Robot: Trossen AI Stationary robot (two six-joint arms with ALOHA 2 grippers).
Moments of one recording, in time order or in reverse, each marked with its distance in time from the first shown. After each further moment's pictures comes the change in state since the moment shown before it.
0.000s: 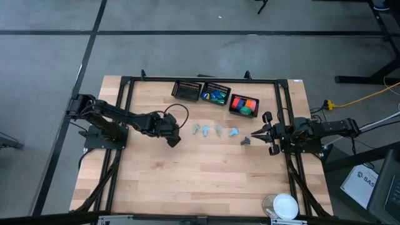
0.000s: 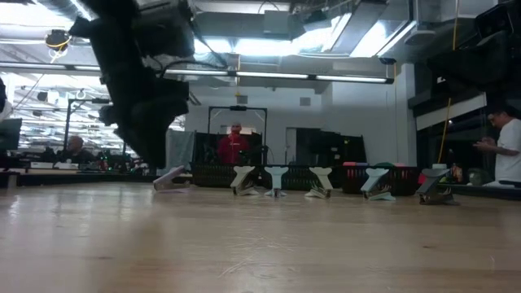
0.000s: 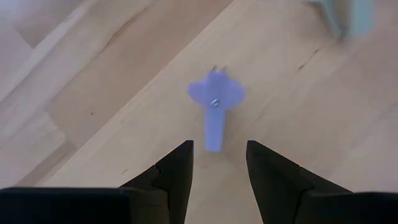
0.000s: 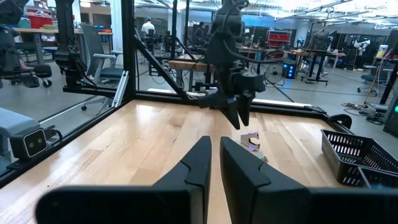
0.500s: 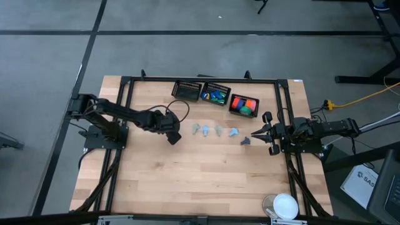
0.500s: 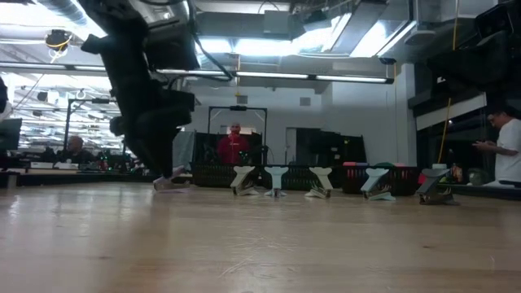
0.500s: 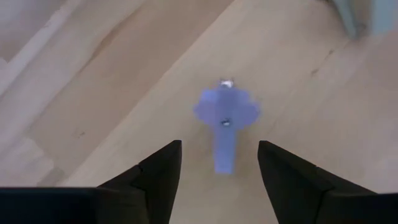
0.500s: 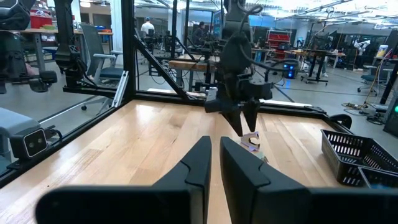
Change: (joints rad) left arm 0.095 0.019 -0.039 0.104 0.082 0.143; right arm 0.000 0.000 0.000 0.000 0.000 0.000
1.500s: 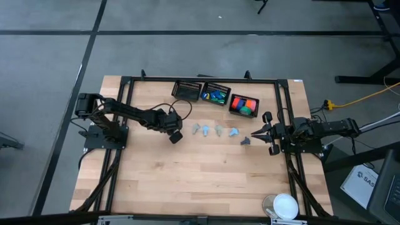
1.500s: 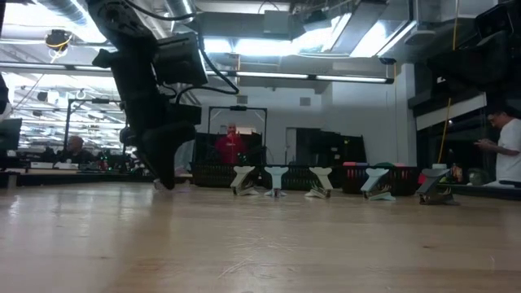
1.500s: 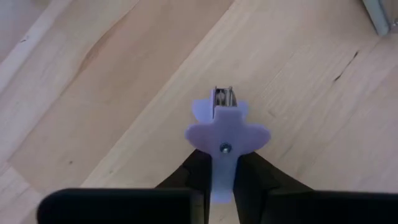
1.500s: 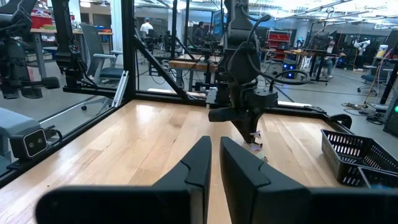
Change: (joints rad) left arm 0.050 0.083 0.000 0.079 0.022 0.094; right arm 0.000 0.000 0.000 0.000 0.000 0.000
